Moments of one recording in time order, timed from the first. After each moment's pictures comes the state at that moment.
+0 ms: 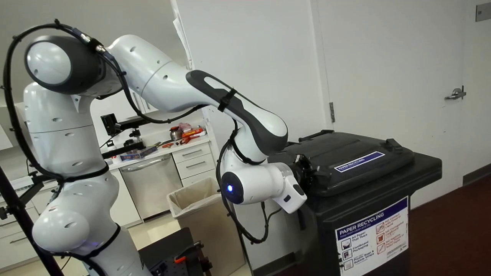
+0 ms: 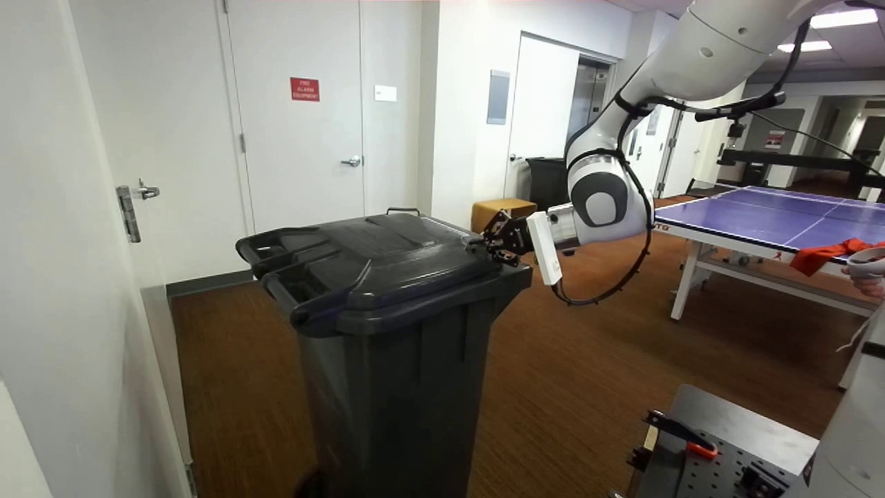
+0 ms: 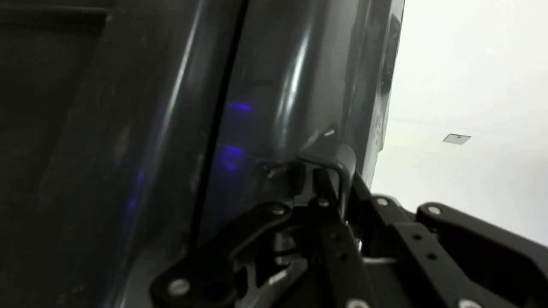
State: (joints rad) arm -0.15 0.16 -0.21 -2.38 2.17 2.37 -1.11
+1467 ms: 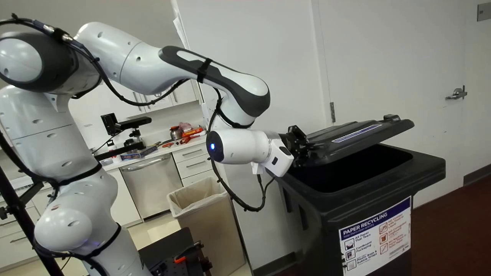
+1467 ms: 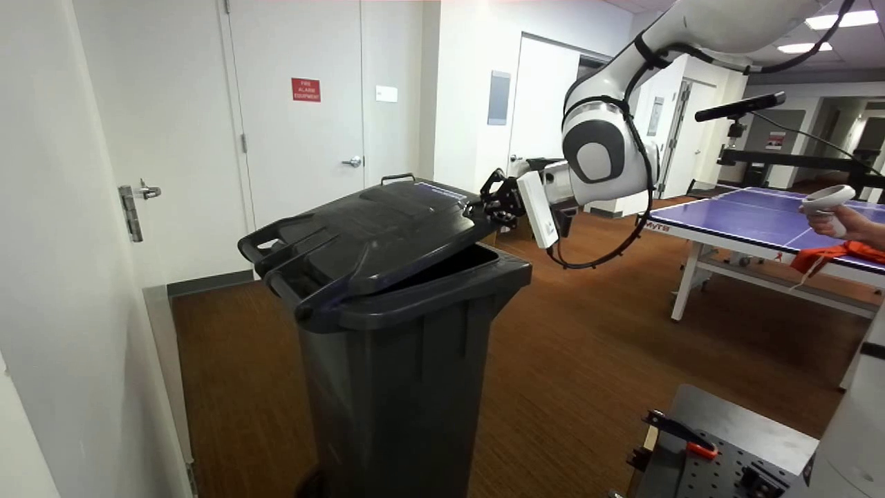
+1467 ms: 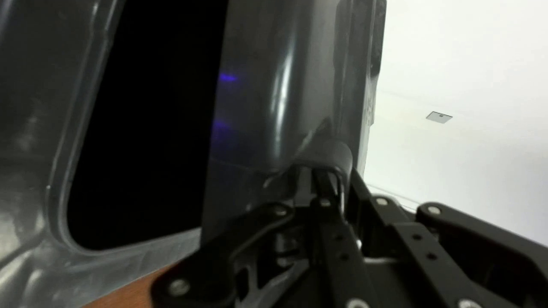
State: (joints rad) arm -0.11 -0.02 -0.14 -2.35 2.27 2.65 -1.19
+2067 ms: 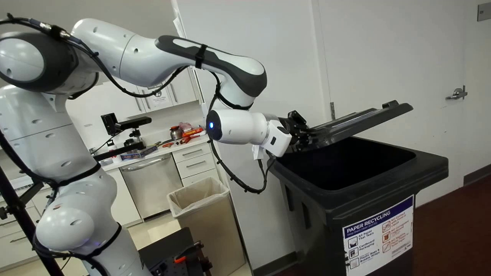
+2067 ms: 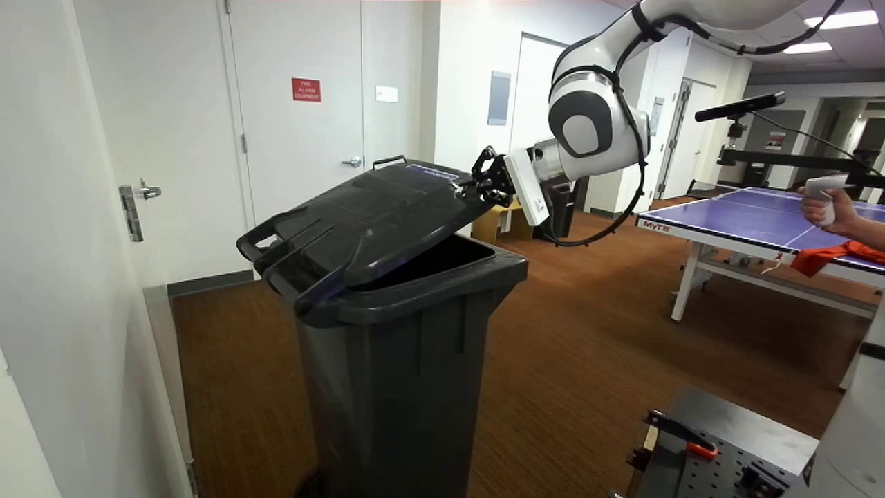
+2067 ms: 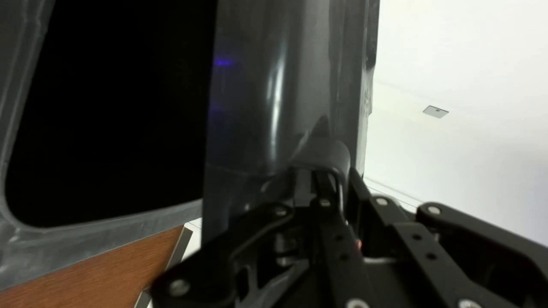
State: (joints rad) arm -0.08 -0.04 -0.11 -2.26 2.28 2.79 -1.19
